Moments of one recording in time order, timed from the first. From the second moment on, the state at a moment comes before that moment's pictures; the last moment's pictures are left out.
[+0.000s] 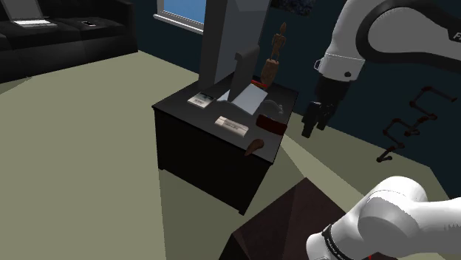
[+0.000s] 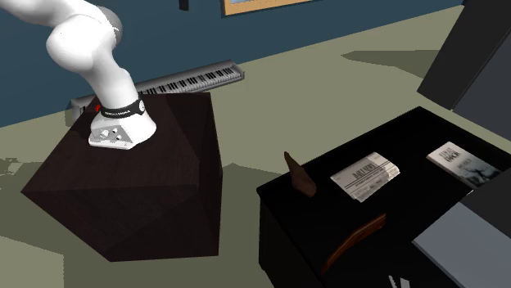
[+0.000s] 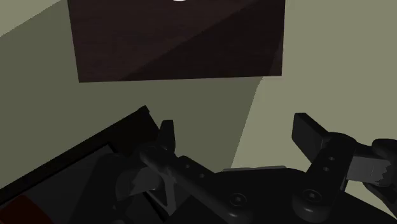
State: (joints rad) arm 0.01 -0.79 0.03 -2.41 0.09 1.45 0.01
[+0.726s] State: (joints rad) arm -0.05 -0.58 0.12 -2.51 0.09 1.78 0.21
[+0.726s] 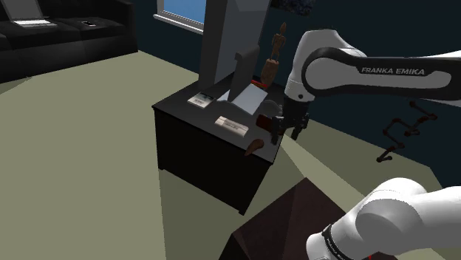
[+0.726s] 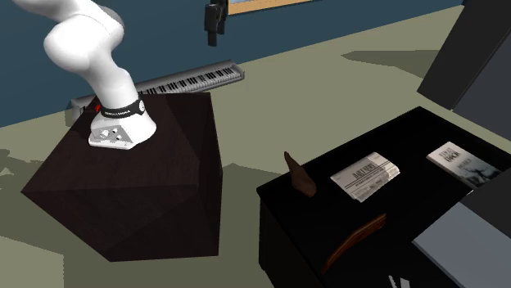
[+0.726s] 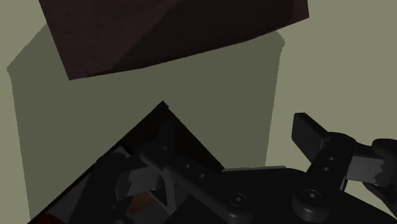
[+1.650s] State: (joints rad) arm -0.18 -0.07 0.19 -2.44 -0.05 2.23 0.59
